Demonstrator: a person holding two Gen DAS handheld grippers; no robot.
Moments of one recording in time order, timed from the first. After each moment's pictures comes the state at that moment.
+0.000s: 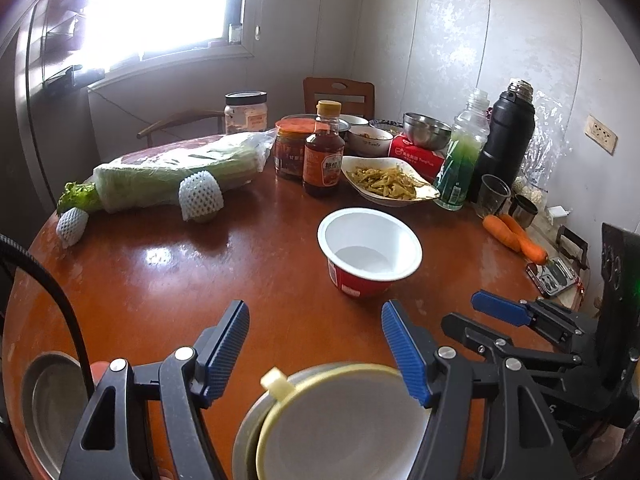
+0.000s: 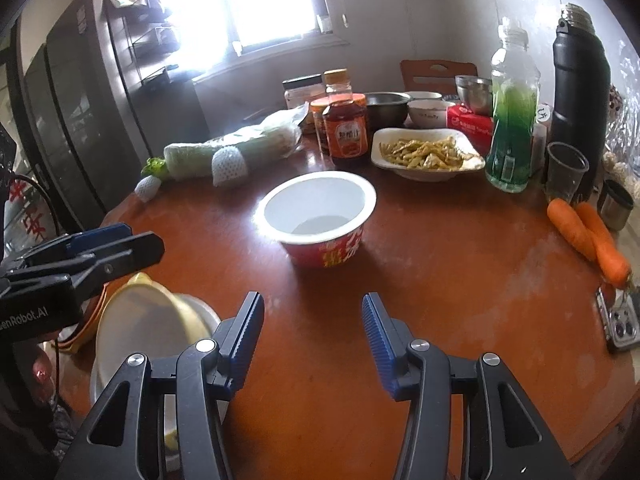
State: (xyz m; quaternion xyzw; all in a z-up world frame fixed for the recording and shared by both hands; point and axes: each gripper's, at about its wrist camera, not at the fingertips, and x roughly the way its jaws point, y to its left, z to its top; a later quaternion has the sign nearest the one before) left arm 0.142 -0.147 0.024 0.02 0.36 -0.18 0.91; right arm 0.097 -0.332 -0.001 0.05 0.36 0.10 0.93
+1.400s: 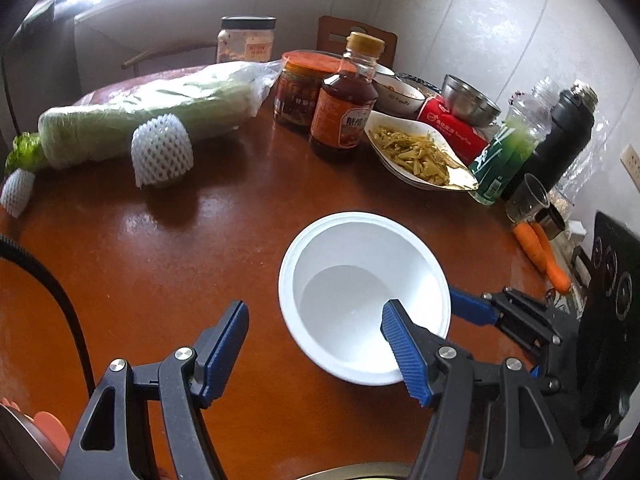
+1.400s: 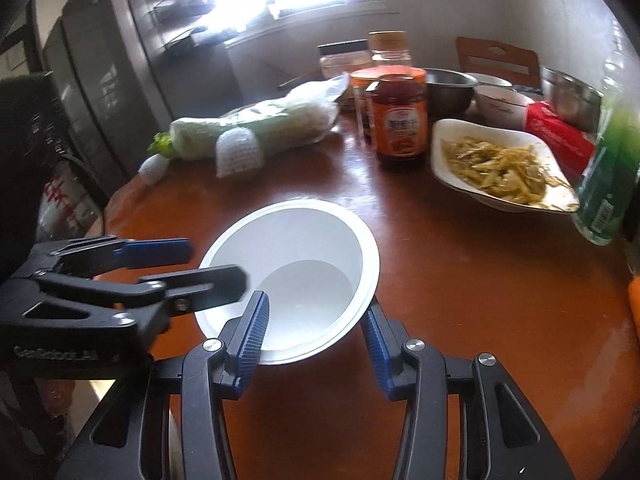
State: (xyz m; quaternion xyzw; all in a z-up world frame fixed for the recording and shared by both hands) left arm 0.243 -0.166 -0.019 -0.03 0.48 -0.19 0.86; right arm 0.207 -0.315 -0.022 0.02 0.41 0.19 0.89
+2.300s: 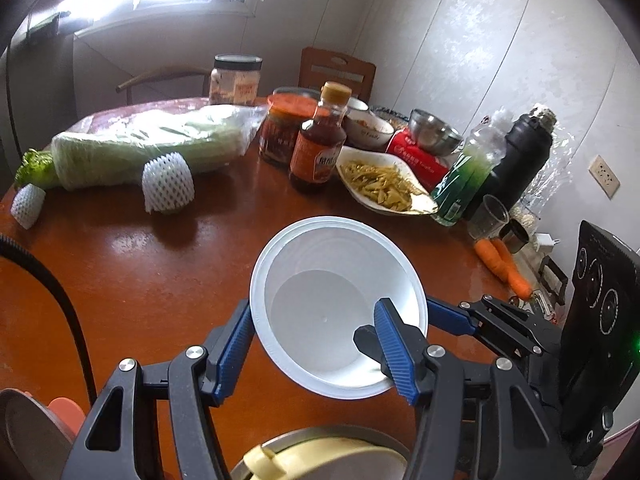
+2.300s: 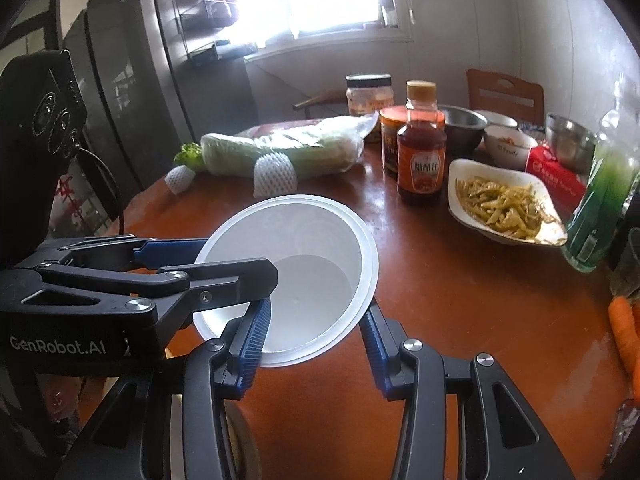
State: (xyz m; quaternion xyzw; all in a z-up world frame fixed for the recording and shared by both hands) left arm 0.206 -0.150 0.028 -0.05 0.43 -0.22 0.88; right arm 0.173 -0.289 0.016 0.00 0.37 0.19 0.91
